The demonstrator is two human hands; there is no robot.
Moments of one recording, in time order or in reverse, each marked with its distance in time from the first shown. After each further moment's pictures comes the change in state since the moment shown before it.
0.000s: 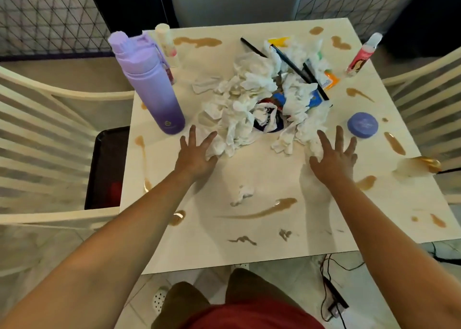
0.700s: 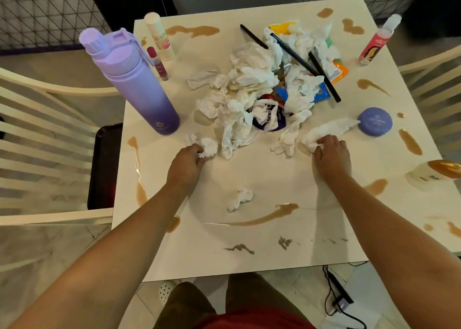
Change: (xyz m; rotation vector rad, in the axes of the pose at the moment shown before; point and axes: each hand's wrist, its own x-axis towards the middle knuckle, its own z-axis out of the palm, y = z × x) left_hand 0.003 -0.005 0.015 -0.185 0.186 -0.033; right_hand 0.046 0.011 0.035 0.163 0.120 -0.095
